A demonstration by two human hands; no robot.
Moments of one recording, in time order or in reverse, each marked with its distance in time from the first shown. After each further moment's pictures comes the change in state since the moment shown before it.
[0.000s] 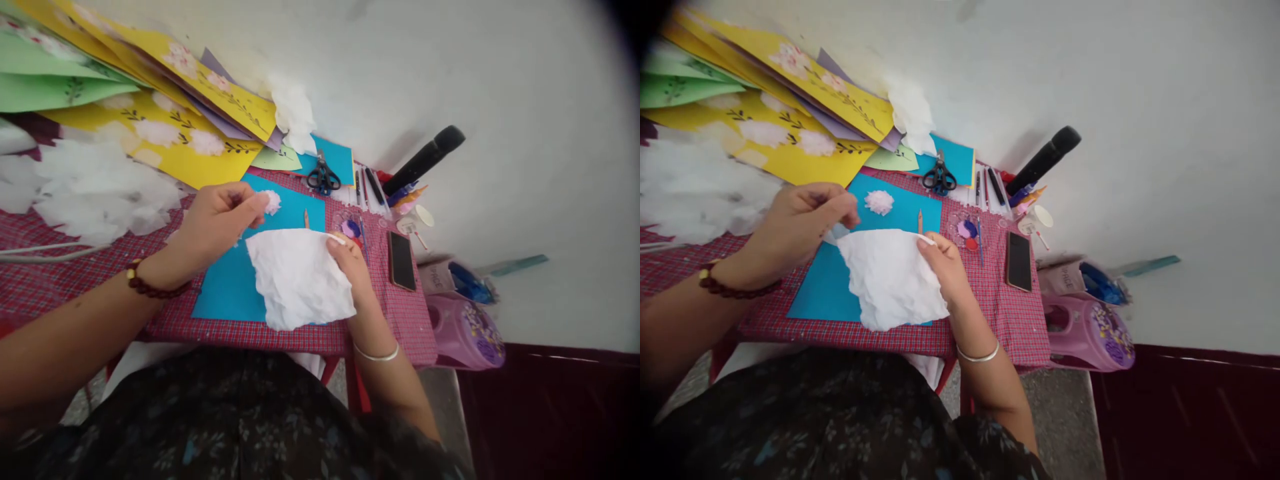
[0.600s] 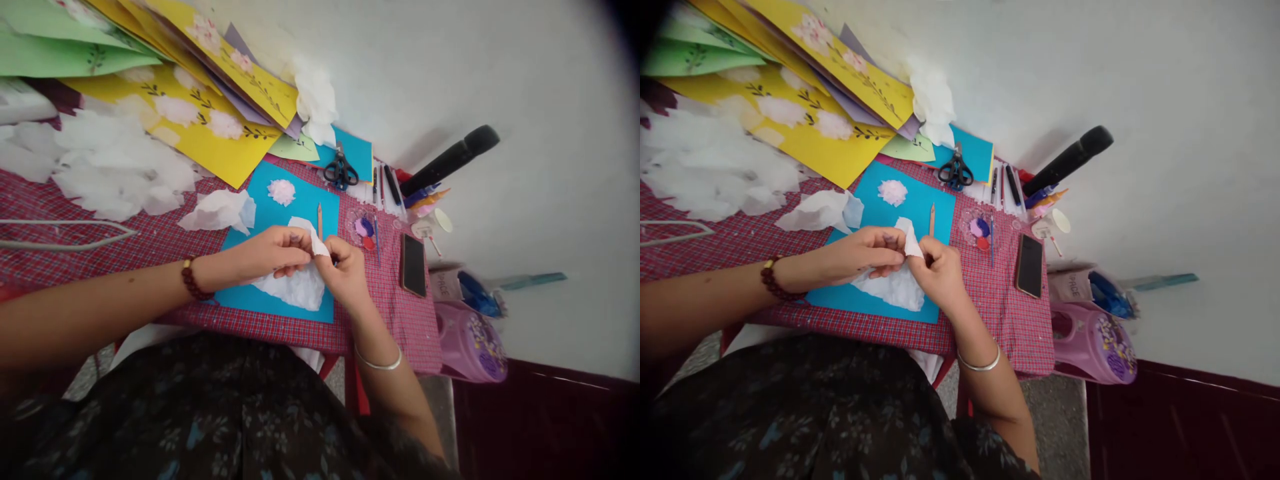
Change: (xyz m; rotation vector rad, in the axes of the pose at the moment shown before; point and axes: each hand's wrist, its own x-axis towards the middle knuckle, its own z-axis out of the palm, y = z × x) left_hand -0.027 -0.021 0.035 -0.304 -0.638 -0.414; right_hand -0.002 0.009 0.010 -0.601 -0.045 -0.386
